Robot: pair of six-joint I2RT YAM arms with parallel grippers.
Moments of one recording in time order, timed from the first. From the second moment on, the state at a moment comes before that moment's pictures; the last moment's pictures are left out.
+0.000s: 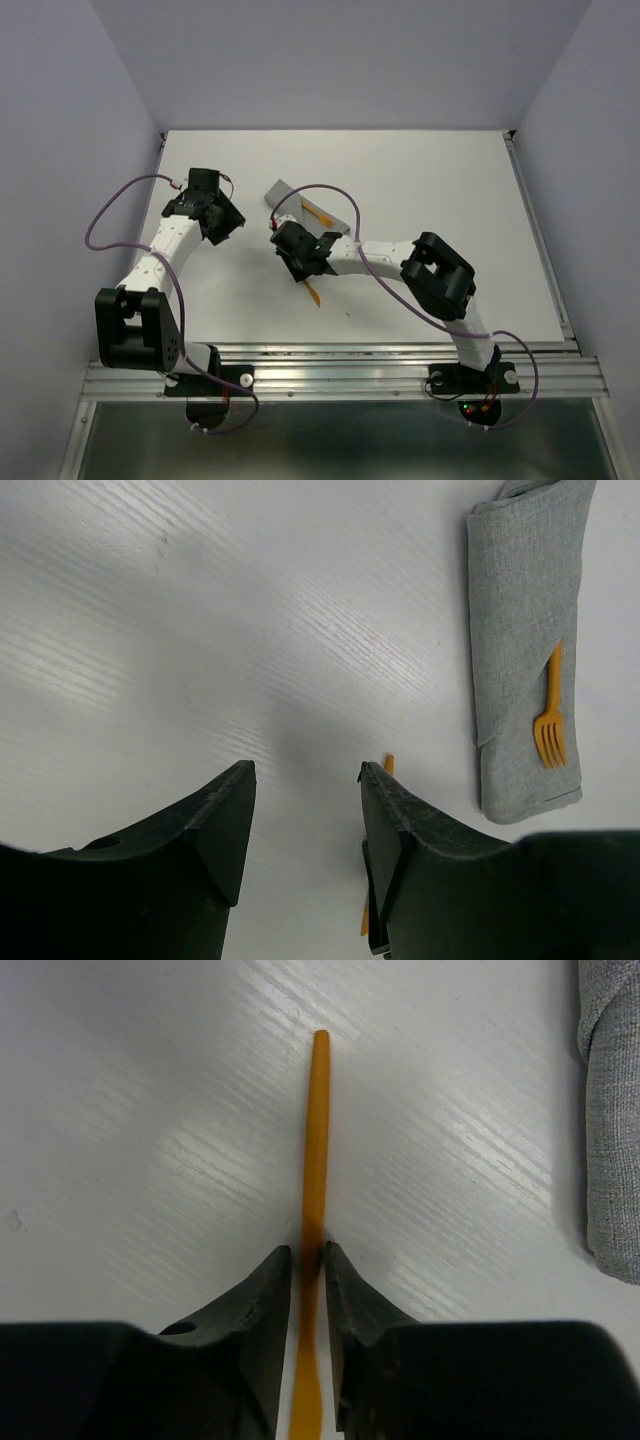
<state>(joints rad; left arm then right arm) -0.10 1.39 1.06 -0.63 -0.08 -0.75 1.02 2.11 1.52 -0.39 0.24 0.33</state>
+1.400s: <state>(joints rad) -0.04 1.40 1.06 -0.61 -0.03 -0.68 0.94 2.03 1.65 -0.58 0.19 0.05</state>
